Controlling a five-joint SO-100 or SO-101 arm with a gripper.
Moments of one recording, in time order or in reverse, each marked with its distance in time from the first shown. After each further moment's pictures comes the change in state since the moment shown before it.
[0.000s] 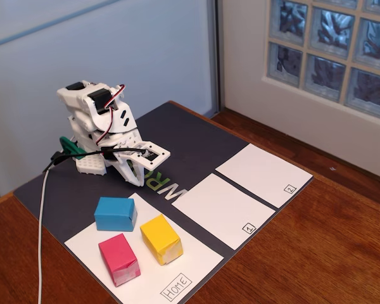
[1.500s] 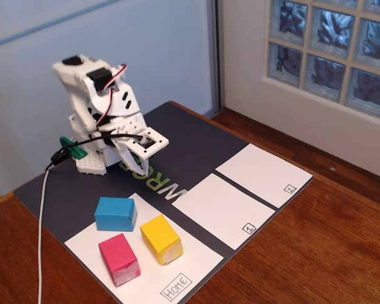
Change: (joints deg) arm 2.5 -42.5 -36.1 -15.3 10.0
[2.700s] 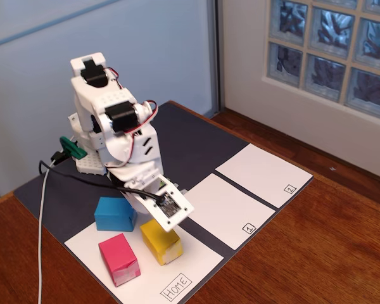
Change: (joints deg) arm 7.3 -73.1 -68.4 17.8 -10.5
